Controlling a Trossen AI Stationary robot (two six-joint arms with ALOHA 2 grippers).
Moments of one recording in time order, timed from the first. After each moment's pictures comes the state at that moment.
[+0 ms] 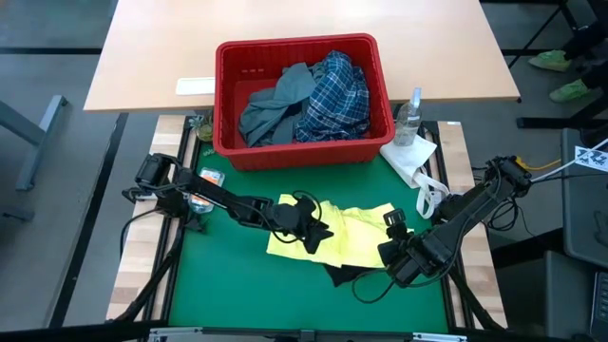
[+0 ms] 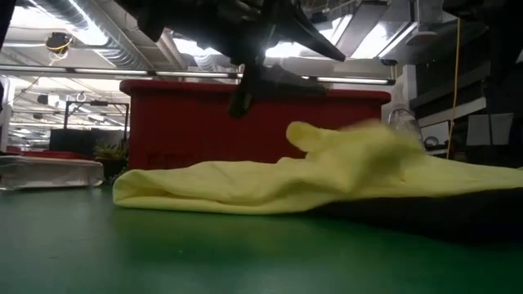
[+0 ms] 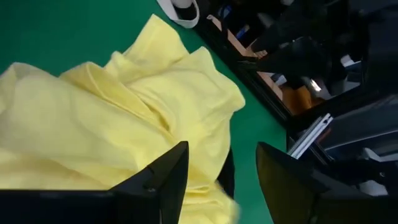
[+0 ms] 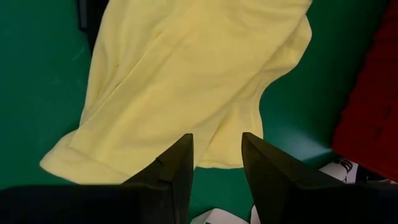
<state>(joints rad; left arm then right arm) -0.21 1.81 1.04 0.36 -0.20 -0.90 0.73 1.51 1.20 -1.31 0.36 0.32</state>
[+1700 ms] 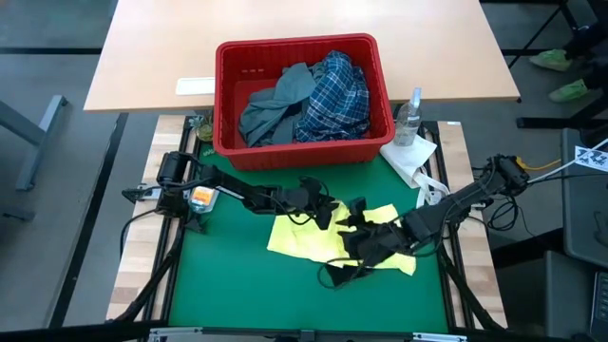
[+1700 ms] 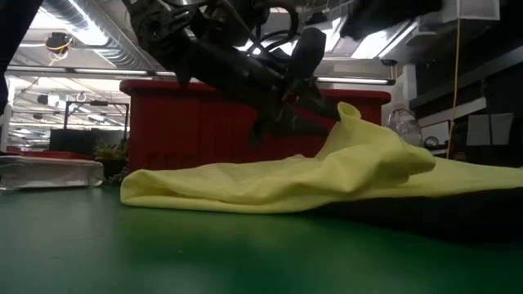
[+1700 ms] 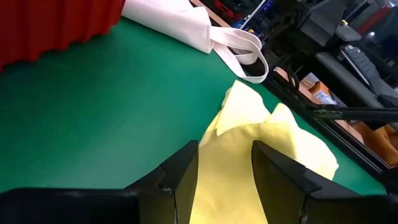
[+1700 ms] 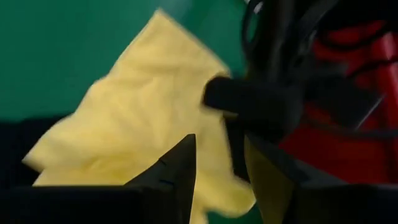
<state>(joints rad) -0.05 1.96 1.04 0.54 -0.30 -0.70 0.51 1.51 1.20 -0.61 0.59 -0.14</state>
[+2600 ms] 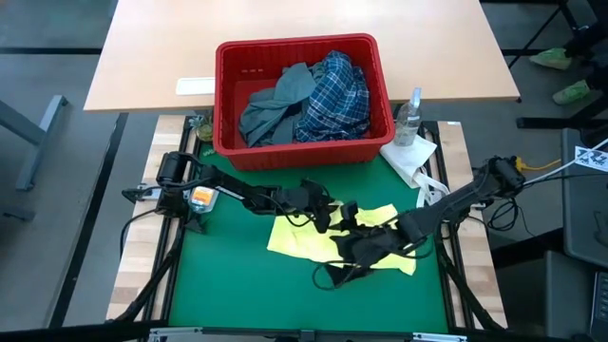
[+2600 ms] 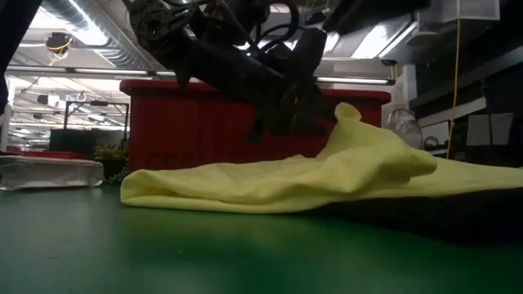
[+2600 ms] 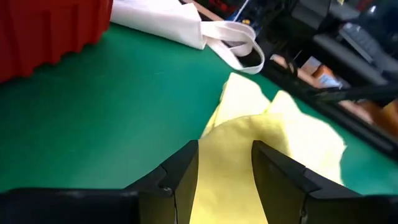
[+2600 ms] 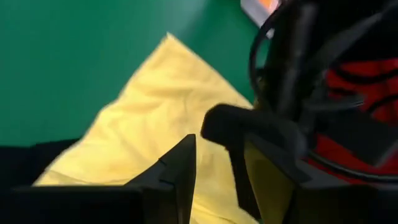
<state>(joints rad) -0.06 1.96 1.04 0.53 -0.28 -0.60 0.52 1.54 1.20 -0.51 0.55 -0.19</state>
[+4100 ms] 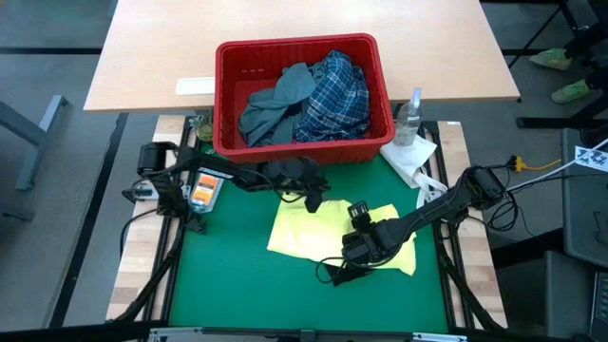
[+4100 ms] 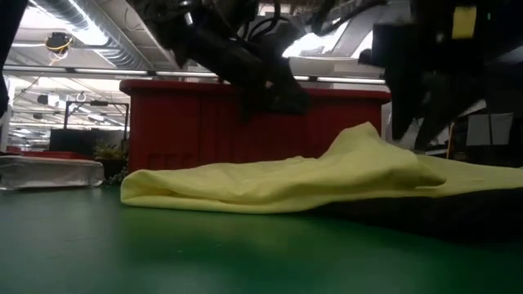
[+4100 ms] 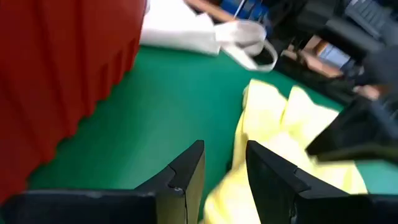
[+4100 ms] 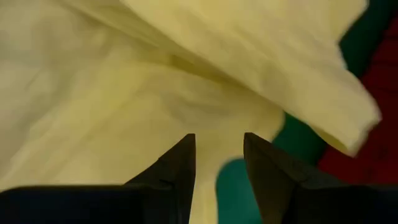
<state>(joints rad) 0.10 1.77 1.04 0.25 -0.08 -0.42 0.47 1.75 1.23 -1.06 0.44 0.00</state>
